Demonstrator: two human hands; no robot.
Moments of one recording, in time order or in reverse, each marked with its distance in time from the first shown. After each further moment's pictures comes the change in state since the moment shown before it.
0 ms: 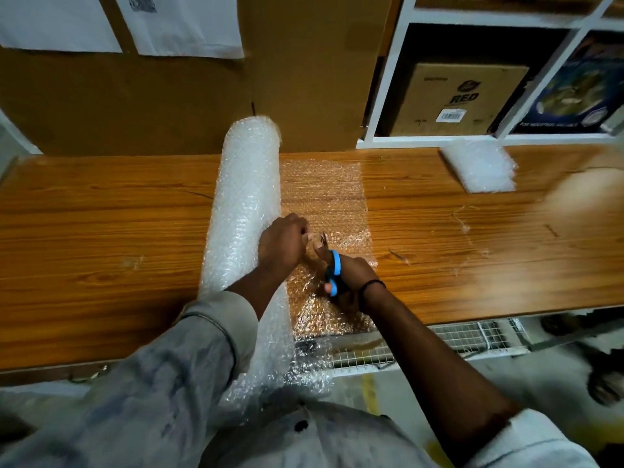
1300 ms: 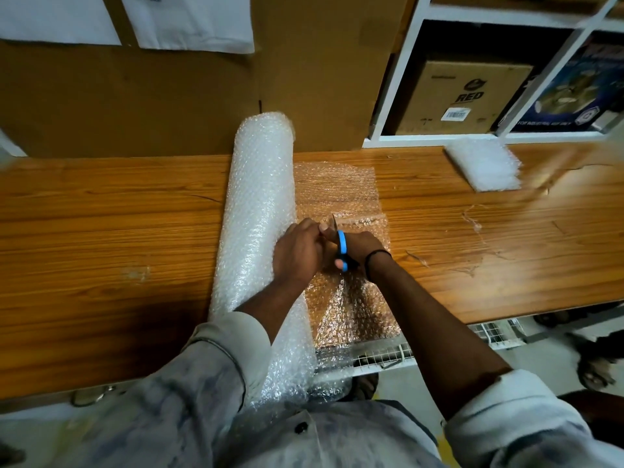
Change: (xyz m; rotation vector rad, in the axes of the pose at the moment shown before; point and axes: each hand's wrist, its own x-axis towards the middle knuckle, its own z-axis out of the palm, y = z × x) left_hand -0.012 -0.007 -0.003 -0.156 0.031 0.011; right_hand 0.037 -0.045 0.032 -0.173 0.129 -0.081
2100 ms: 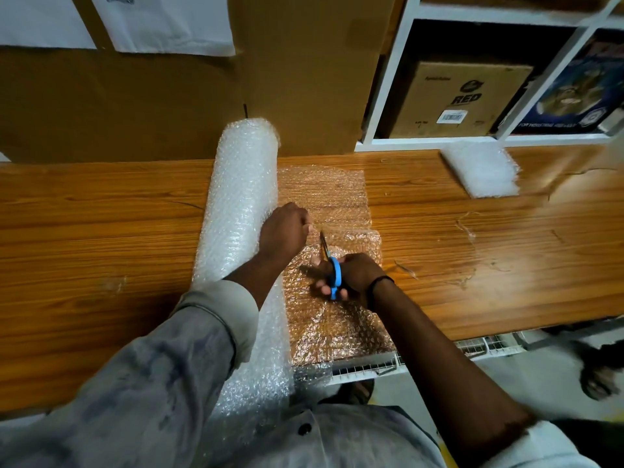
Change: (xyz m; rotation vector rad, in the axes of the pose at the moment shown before) left_hand 0.071 -0.006 0.013 0.051 -0.081 0.012; right_hand 0.006 0.031 -0.029 0.008 -0.244 0.026
